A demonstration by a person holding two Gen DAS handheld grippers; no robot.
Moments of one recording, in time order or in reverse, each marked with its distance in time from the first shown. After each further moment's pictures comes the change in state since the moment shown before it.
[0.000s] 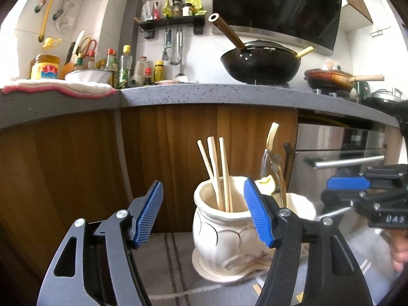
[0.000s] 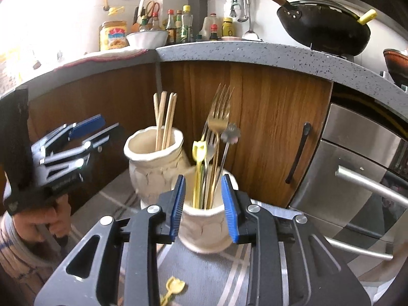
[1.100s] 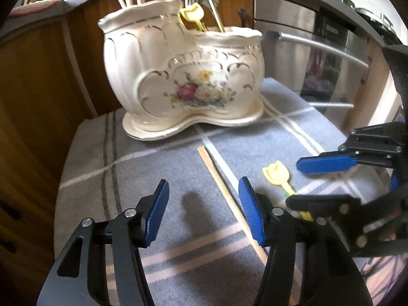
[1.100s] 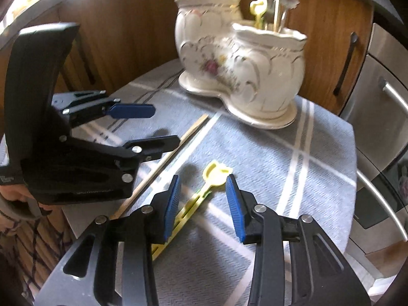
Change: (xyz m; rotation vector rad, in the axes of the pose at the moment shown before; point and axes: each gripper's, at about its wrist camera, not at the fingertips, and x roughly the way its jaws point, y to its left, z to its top) left arm 0.009 -0.065 -0.118 0.122 0.559 -0.123; right arm 0.029 0.039 -0.127 -0.089 0.357 0.167
